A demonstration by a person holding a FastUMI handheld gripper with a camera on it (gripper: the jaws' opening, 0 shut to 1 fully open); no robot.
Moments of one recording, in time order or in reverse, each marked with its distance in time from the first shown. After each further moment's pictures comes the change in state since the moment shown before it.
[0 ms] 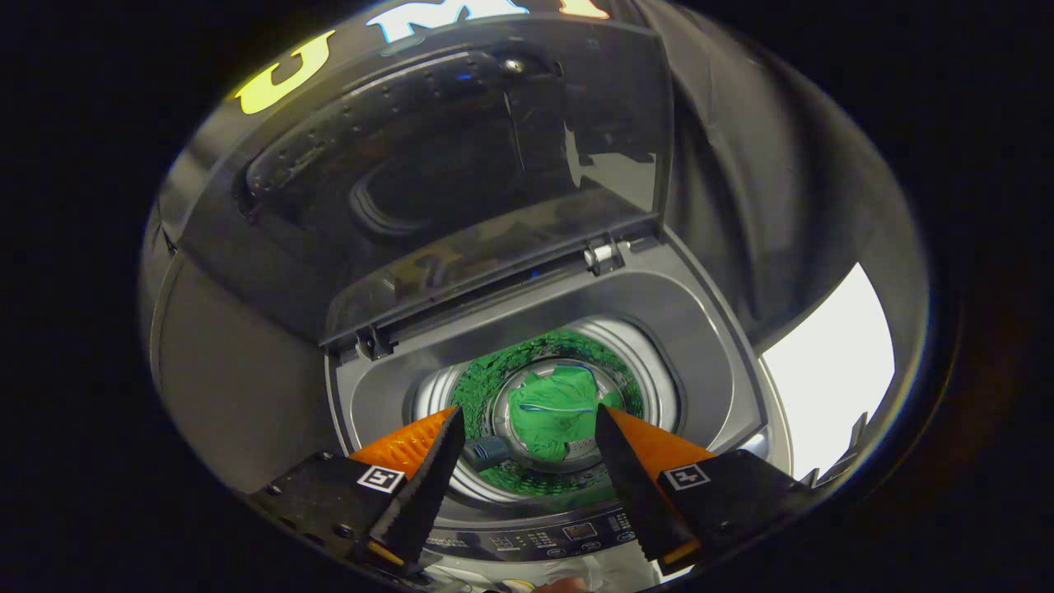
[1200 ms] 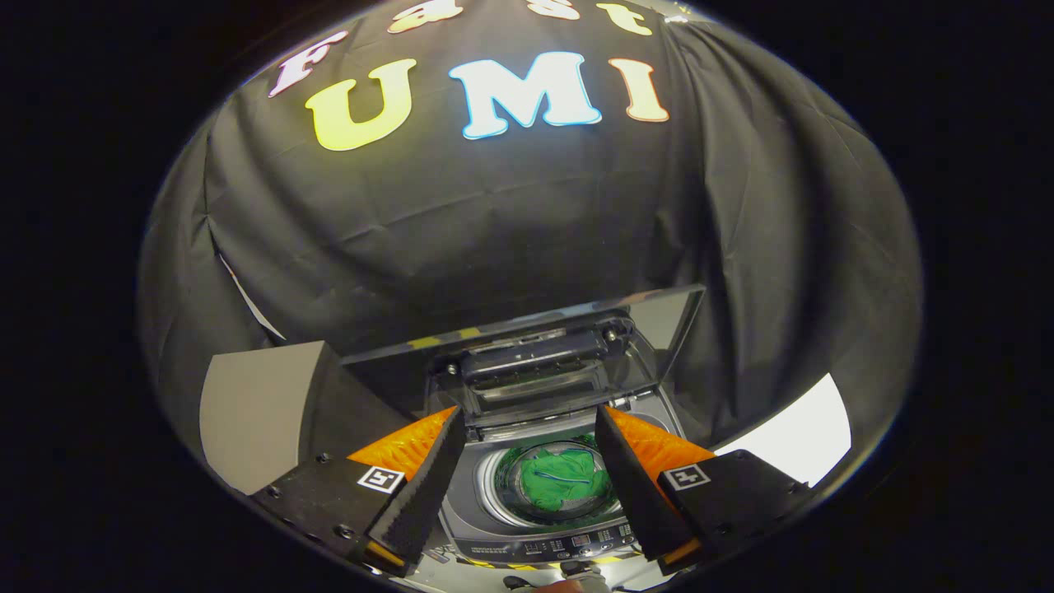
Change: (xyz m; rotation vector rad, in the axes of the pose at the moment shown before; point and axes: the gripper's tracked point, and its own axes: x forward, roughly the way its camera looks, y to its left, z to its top) arm -0.148 0.077 0.122 -0.155 -0.287 0.037
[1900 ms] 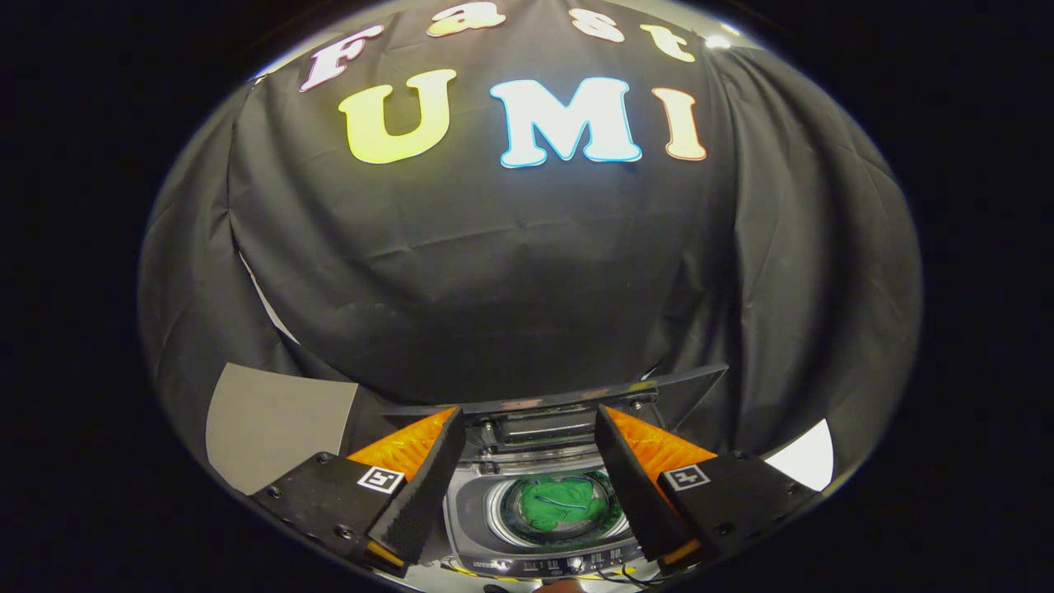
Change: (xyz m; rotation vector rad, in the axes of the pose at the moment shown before) arm 0.014 0.028 0.059 -0.069 -0.043 0.042
